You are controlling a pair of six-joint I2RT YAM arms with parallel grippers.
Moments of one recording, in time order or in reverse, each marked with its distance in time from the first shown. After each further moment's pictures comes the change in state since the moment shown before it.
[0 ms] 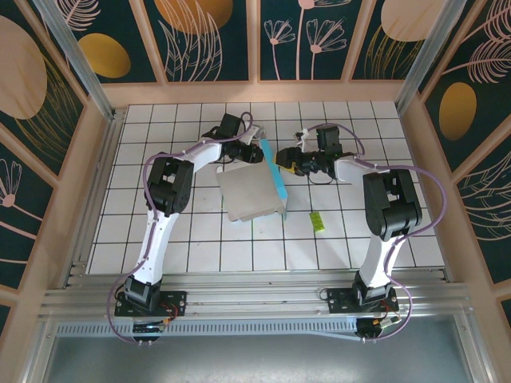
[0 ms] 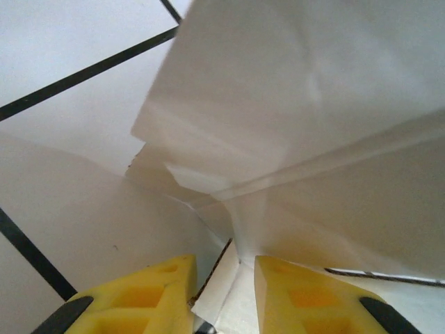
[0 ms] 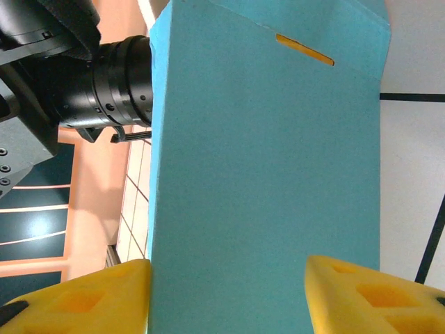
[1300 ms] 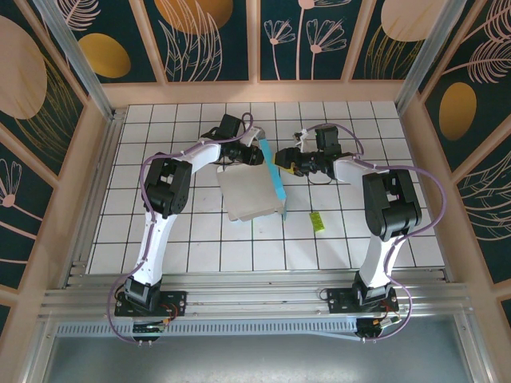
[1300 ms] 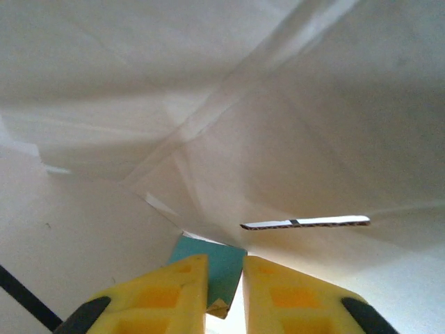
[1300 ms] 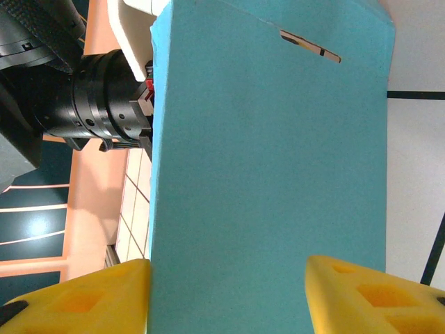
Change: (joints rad) left arm -0.007 -0.041 -0.048 -0.014 0.069 0.015; right arm 0.009 0.000 0.000 0.001 0.007 0.004
